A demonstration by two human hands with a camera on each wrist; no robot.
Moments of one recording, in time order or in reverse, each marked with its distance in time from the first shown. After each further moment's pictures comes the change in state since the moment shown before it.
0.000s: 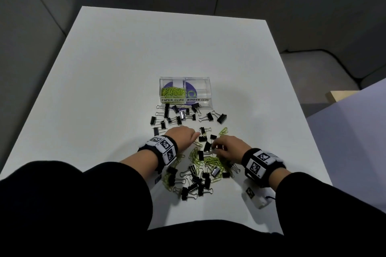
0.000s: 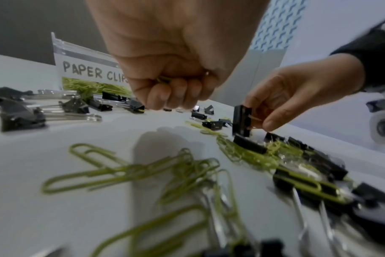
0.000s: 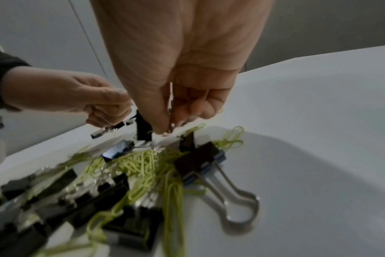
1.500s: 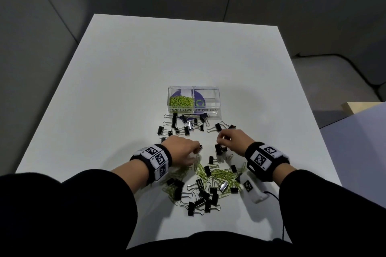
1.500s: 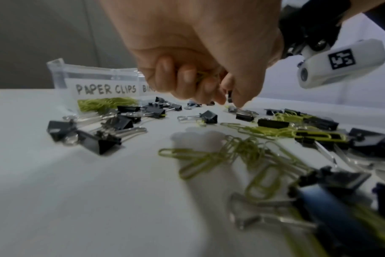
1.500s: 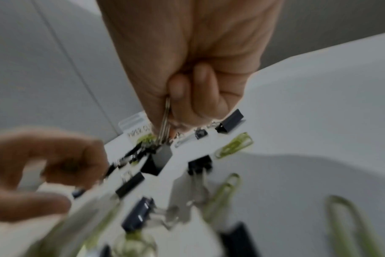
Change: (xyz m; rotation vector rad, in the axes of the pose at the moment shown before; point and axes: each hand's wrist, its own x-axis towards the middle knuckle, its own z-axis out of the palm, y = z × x) left_hand -0.013 -0.026 -0.011 0.303 0.020 0.255; right_hand 0.040 -0.008 -0.034 0.204 0.058 0.082
